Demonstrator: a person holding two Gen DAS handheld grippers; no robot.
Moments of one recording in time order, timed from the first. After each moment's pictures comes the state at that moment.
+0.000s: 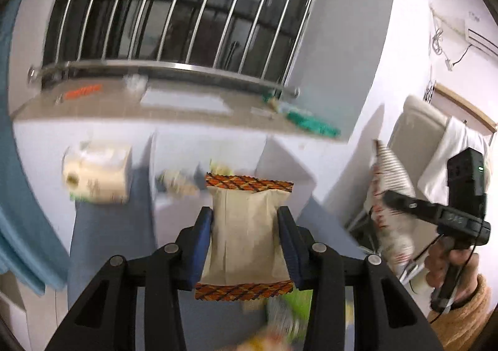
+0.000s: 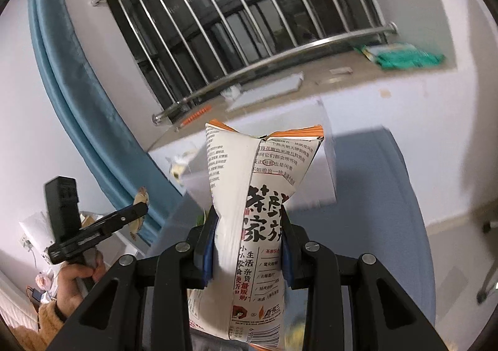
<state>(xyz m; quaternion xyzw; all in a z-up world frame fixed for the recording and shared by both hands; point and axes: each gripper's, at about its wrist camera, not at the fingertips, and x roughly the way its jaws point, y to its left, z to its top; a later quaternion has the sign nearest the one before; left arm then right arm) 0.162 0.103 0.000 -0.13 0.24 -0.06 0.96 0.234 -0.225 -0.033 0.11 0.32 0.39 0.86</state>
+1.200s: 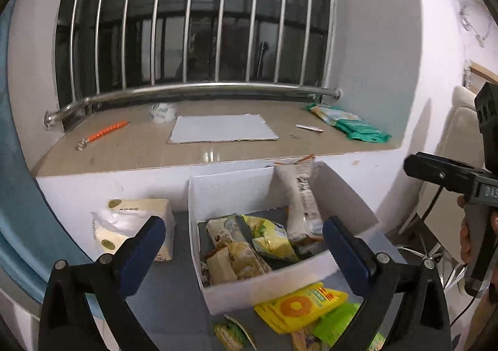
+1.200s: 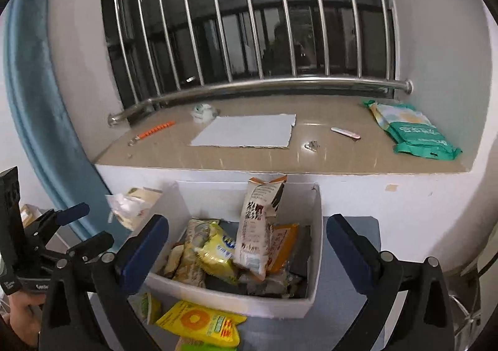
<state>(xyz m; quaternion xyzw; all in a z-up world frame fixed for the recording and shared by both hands) 0.228 0.120 0.028 -0.05 0.26 0.04 0.96 0.354 -0.128 0.040 0.00 0.29 0.32 0.90</state>
